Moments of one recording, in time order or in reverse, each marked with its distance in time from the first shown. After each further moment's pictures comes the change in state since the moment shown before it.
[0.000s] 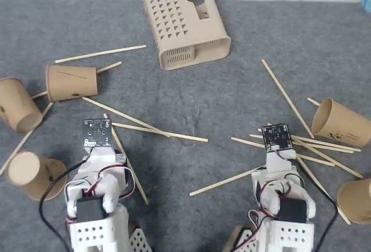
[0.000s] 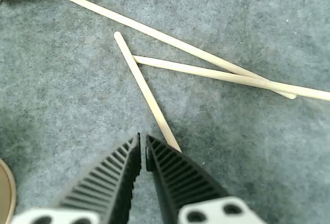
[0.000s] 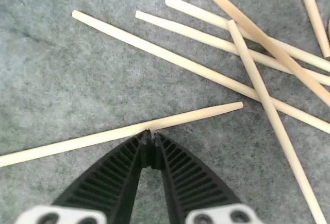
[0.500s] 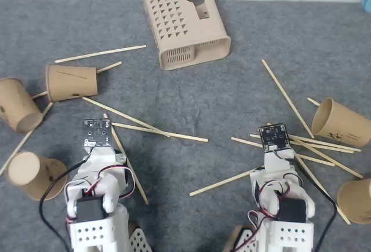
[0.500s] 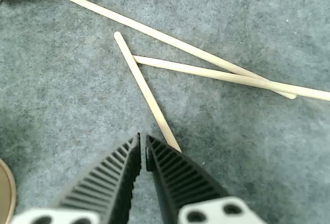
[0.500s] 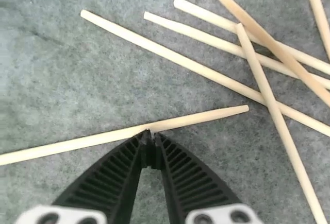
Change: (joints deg) left arm 0.0 0.0 0.0 0.0 0.0; right arm -1.4 0.0 0.0 0.0 0.0
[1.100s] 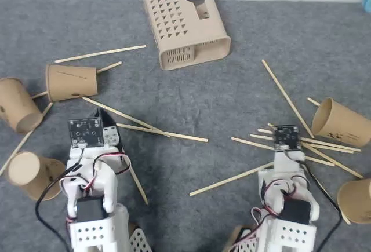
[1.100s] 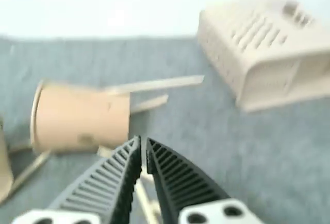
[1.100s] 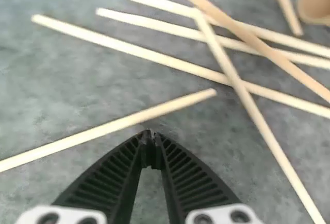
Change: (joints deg) left arm 1.4 0.0 0.0 -32.5 0.1; right arm 8.9 0.0 0.0 0.0 0.0
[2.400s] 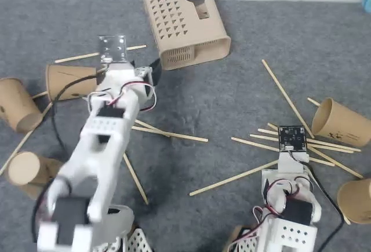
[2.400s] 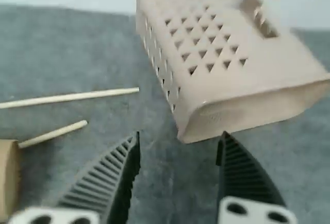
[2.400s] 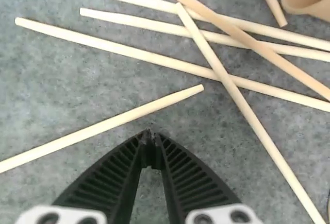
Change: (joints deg) left arm 10.9 96.1 -48.7 -33.2 11.1; right arm 1.4 0.0 -0.2 0.0 0.0
